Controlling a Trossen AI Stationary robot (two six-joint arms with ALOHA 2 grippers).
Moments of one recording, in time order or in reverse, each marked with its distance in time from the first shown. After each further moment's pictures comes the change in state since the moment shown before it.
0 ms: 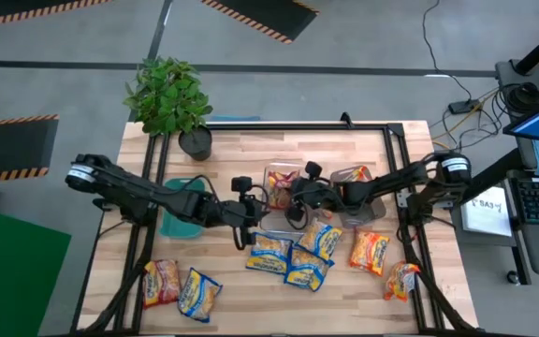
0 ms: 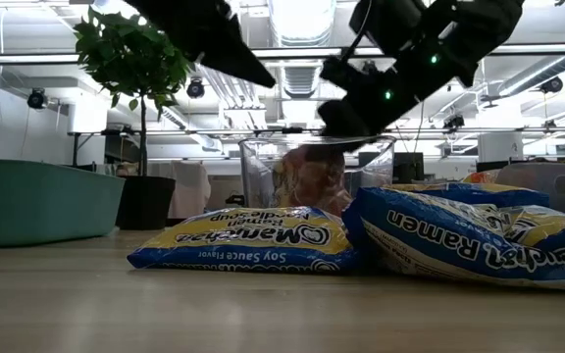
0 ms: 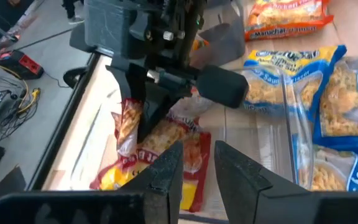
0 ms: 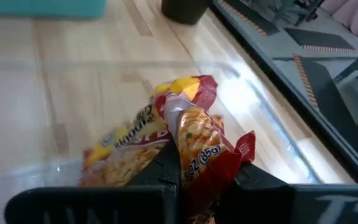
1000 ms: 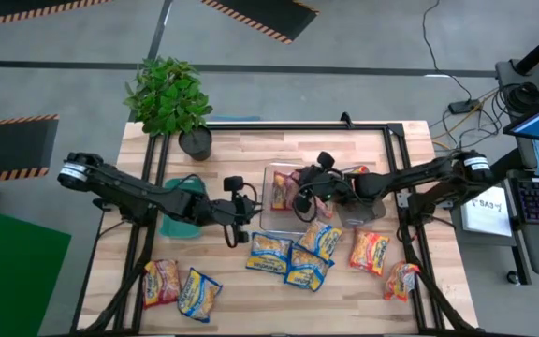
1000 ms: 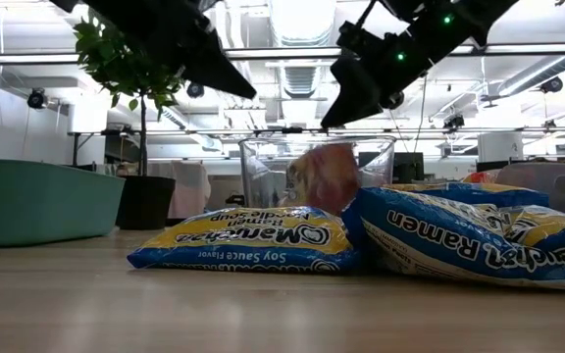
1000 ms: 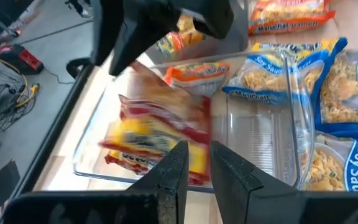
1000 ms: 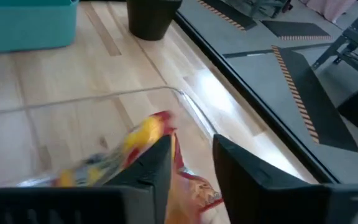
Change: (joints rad) left arm 0.001 -0.092 -0.110 0.037 -0.001 -0.032; right arm -0.005 -0.179 0.045 -0.230 0.065 0.083
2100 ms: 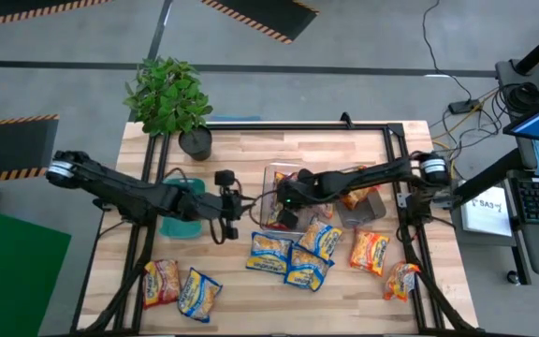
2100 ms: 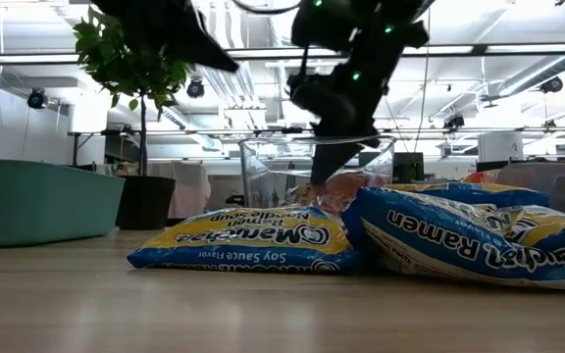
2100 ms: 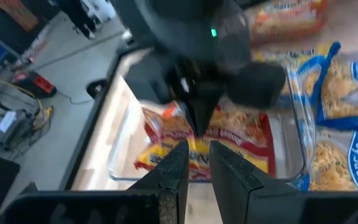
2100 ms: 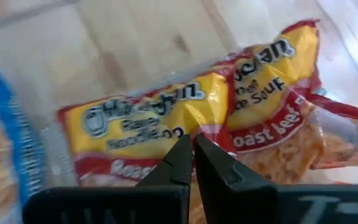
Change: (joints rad) left arm -0.005 -0.145 -0.018 -0.063 -0.009 0.120; right arm -0.018 0.359 0.424 -0.589 -0.347 0.322
